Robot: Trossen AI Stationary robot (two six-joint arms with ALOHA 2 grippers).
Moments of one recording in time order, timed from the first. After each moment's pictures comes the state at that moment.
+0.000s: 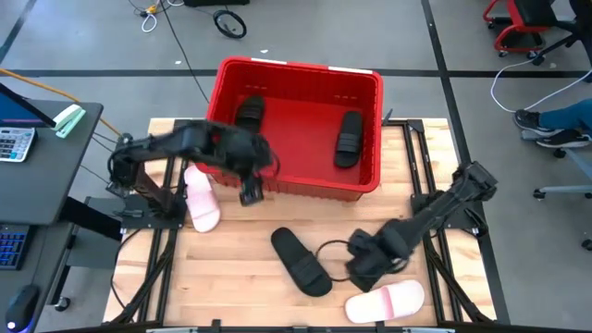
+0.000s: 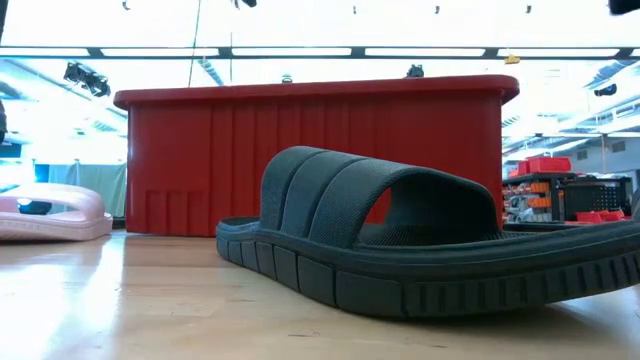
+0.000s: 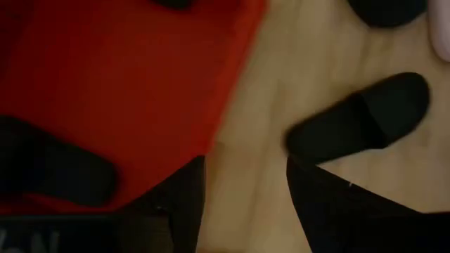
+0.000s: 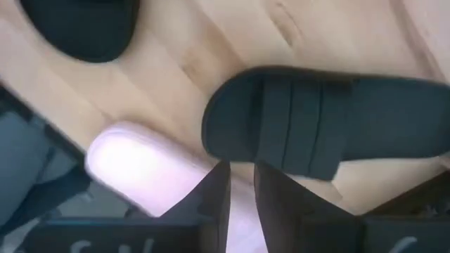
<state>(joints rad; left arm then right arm) -0.03 1.65 2.02 -1.47 -0.18 -0.25 0.60 1.70 1.48 -1.30 -0.05 1.33</state>
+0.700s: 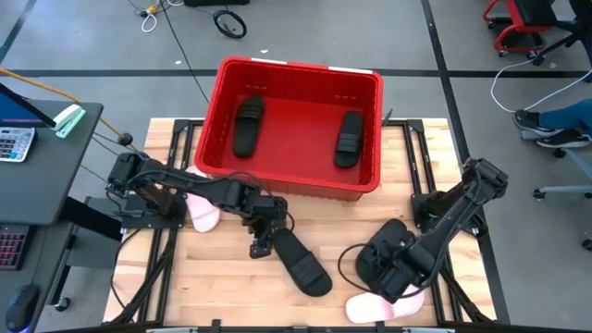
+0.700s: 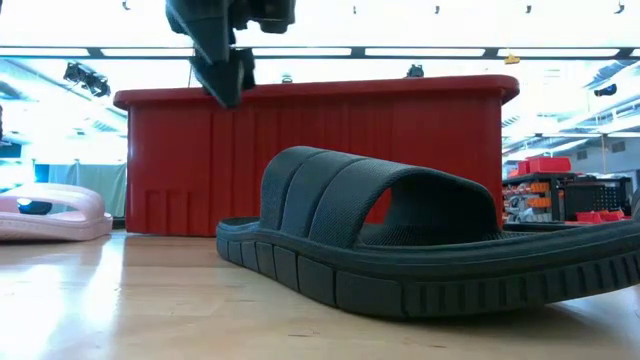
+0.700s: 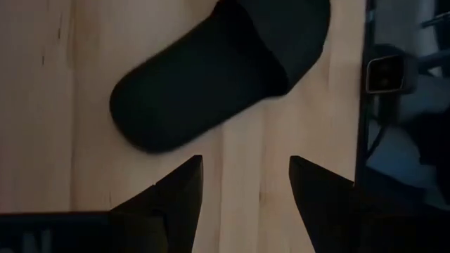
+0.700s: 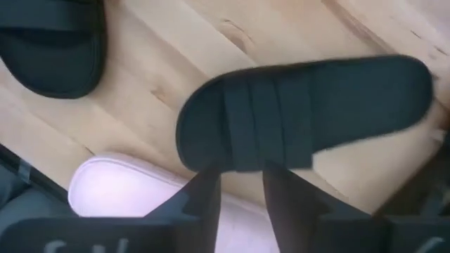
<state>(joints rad) -0.20 1.65 1.31 -0.76 0.25 -0.35 0.79 1.62 1.36 -1.28 0.17 1.68</state>
